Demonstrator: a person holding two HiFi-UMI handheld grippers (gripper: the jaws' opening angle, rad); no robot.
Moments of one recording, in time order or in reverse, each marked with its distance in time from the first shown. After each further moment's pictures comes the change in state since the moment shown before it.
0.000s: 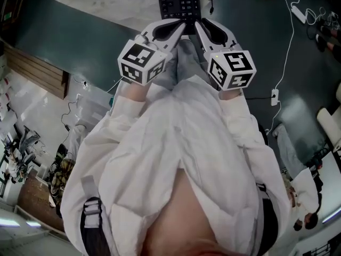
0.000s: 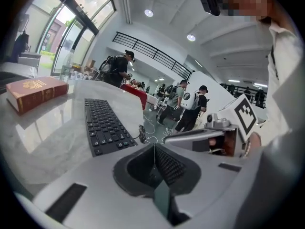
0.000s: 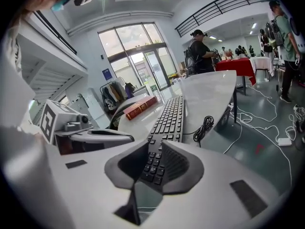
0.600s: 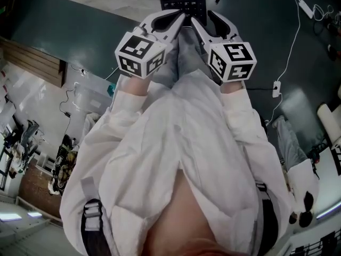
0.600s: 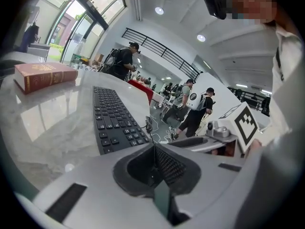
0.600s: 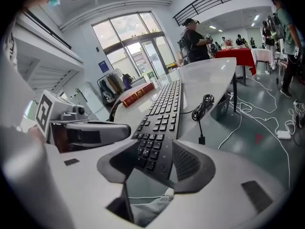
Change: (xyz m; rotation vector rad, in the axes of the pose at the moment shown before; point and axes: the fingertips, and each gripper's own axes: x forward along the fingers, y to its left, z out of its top) left arm 0.010 0.022 -0.036 -0.090 0.024 0.040; right arm 0.027 -0.012 -0.056 0.027 0.126 0.002
